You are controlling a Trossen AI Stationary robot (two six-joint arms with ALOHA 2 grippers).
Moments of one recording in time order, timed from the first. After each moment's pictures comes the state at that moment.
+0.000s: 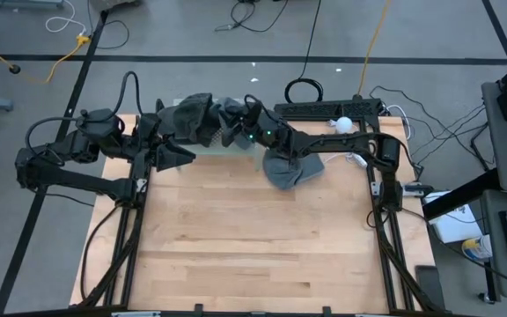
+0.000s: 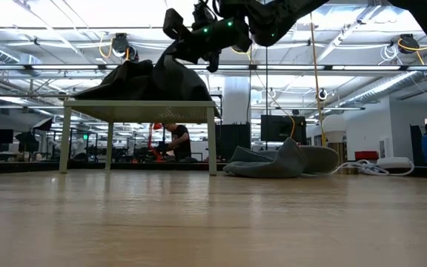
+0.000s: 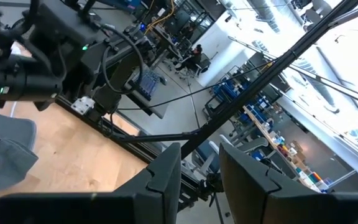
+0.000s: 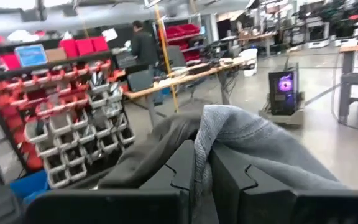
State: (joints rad) left arm 0.07 0.83 1.16 -0.32 0.23 -0.75; right arm -0.25 1.98 1.51 0.54 0.32 0.20
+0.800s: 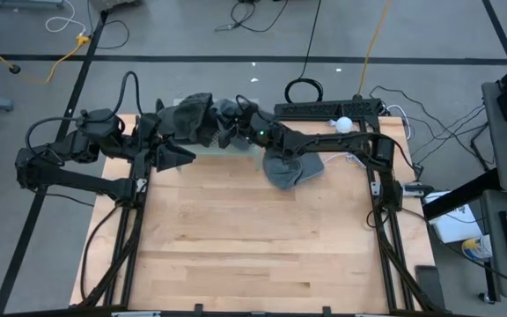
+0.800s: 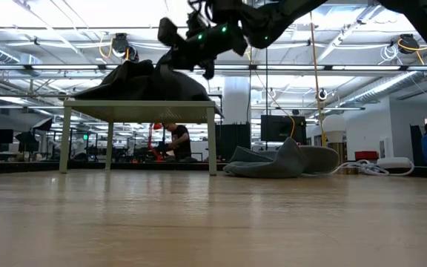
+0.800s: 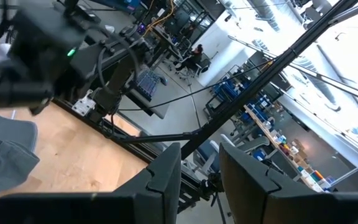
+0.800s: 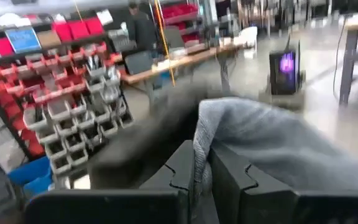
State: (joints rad) left arm 0.07 0.83 1.16 -0.32 0.23 -0.74; right arm -0.25 2.02 1.56 0.45 0.31 0.25
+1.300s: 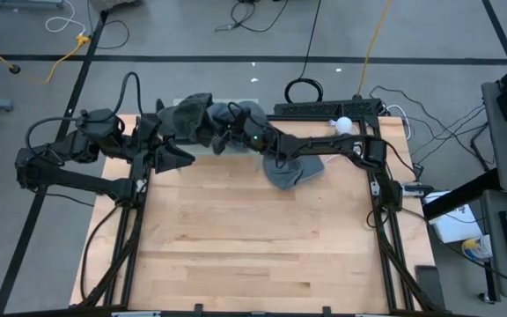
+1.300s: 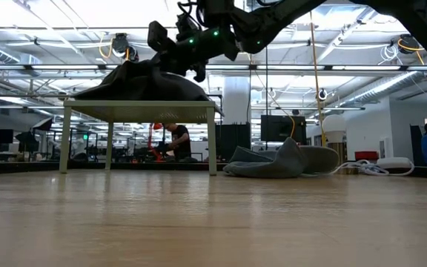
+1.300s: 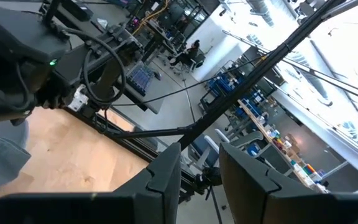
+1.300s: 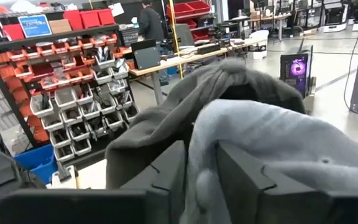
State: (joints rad) left arm 0.07 0.83 1.16 -0.32 0.27 -0.74; right arm -0.23 2.09 1.62 0.46 0.29 0.19
